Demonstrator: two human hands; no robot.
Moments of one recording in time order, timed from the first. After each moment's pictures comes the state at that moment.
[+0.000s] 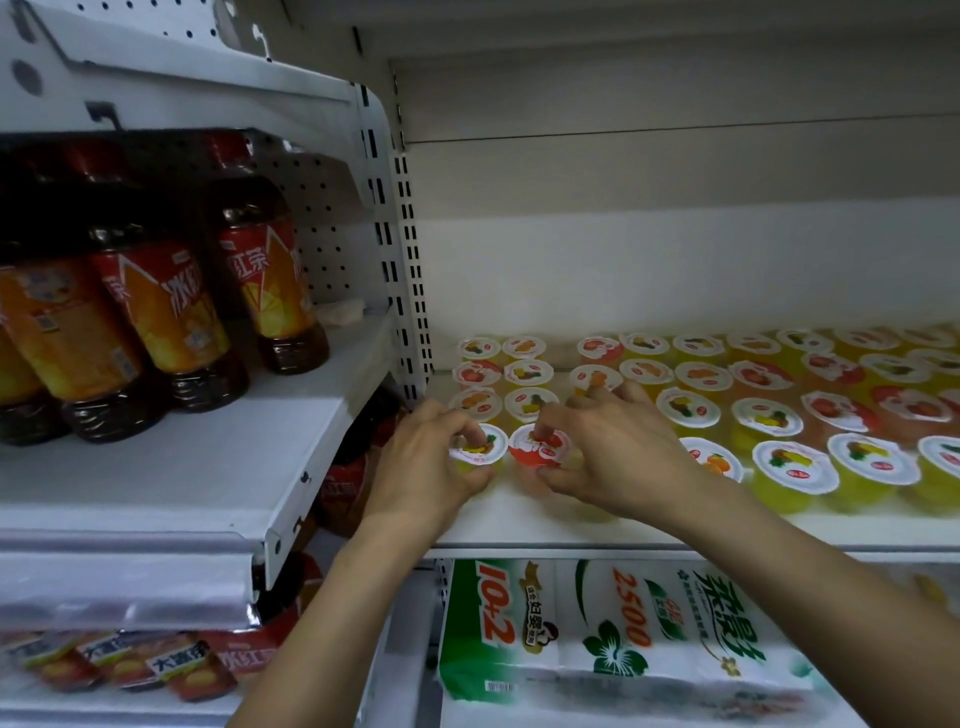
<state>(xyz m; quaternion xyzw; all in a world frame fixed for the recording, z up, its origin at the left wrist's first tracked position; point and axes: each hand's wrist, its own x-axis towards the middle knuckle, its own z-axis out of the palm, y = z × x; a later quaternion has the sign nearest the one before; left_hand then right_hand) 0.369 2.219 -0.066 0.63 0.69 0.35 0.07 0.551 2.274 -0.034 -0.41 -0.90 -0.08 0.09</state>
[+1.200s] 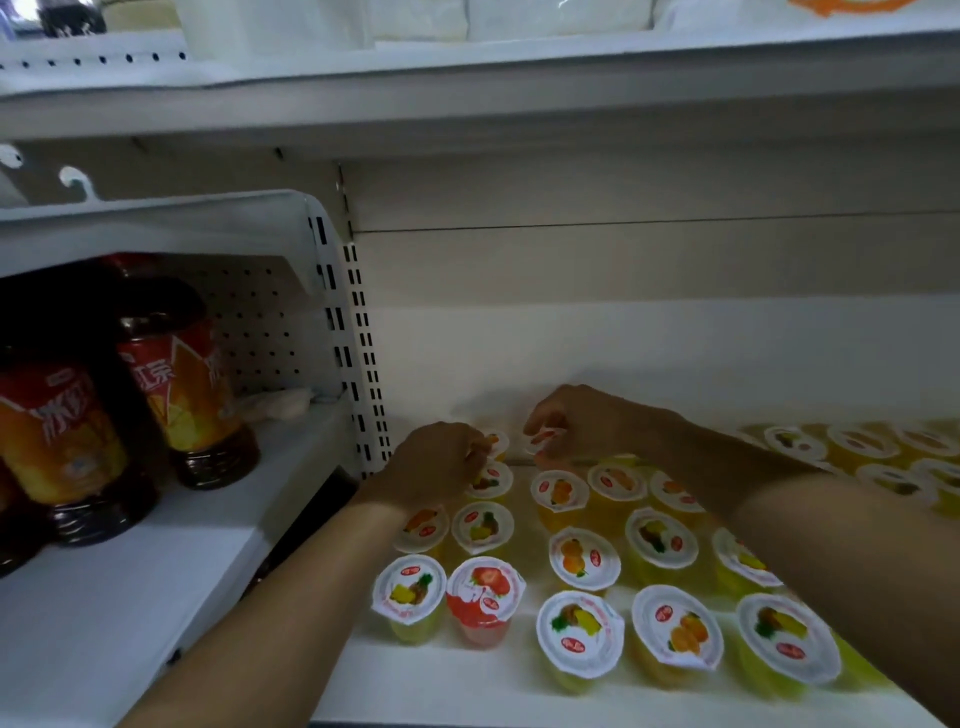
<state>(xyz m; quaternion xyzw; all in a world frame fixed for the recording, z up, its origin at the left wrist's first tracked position) 0.369 2.382 -0.034 0.73 0.67 0.11 0.02 0.564 2.482 -0.011 -0.34 -0.93 0.11 0.08</state>
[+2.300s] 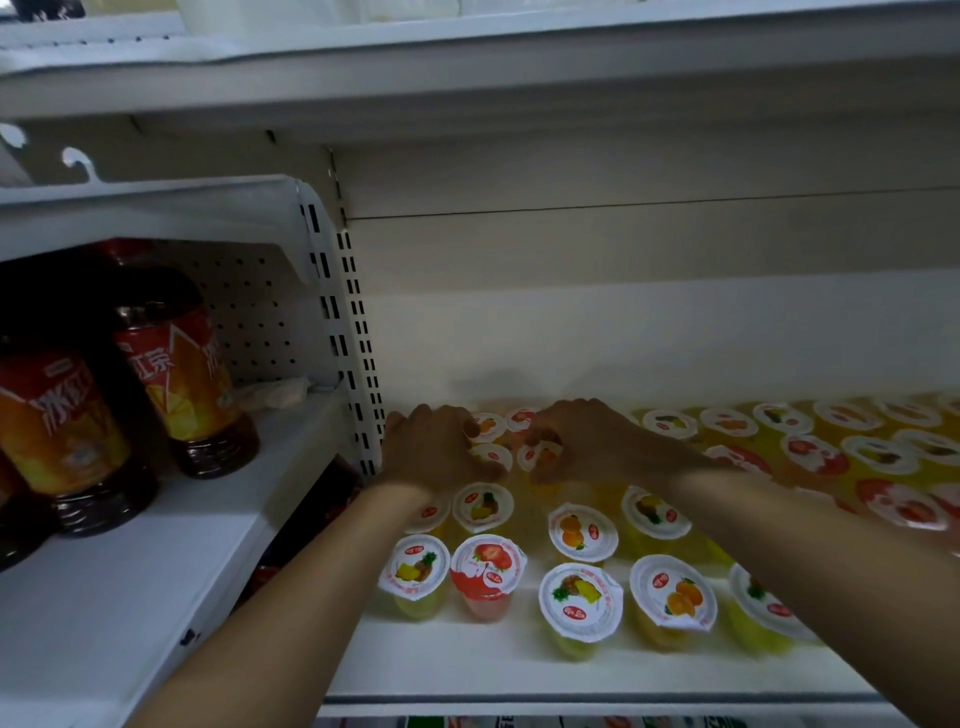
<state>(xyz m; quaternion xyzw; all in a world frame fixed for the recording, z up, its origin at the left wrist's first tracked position) 0.380 2.364 -0.031 0.66 0.74 0.16 -0.01 0.563 2.430 -0.023 -0.40 -0.91 0.08 0.07</state>
